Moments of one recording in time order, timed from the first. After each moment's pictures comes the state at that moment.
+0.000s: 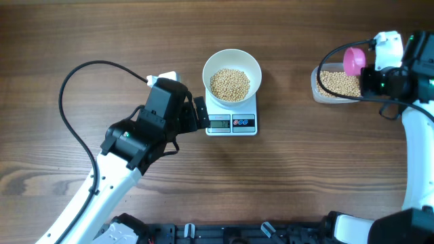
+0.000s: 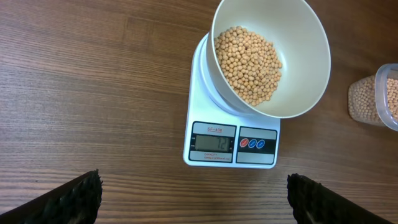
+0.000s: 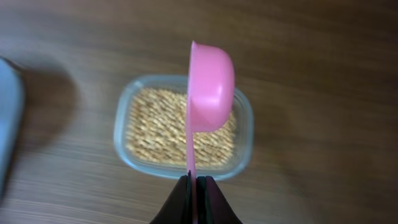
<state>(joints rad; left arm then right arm) -0.50 1.20 1.06 -0.78 -0.09 -0.63 -0.26 1.46 1.32 -0.82 -0.10 -0.39</state>
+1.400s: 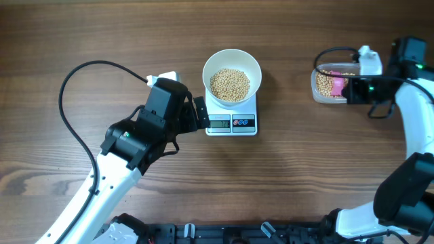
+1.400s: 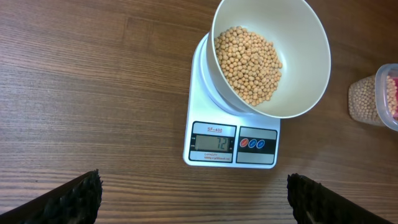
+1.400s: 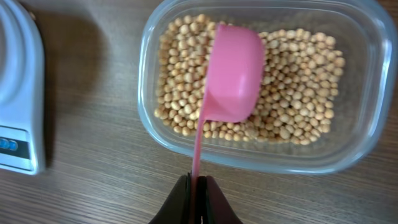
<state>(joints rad) -0.50 1.20 1.06 -0.78 -0.09 -0.63 -0.32 1.69 1.32 -0.93 -0.34 -0.34</state>
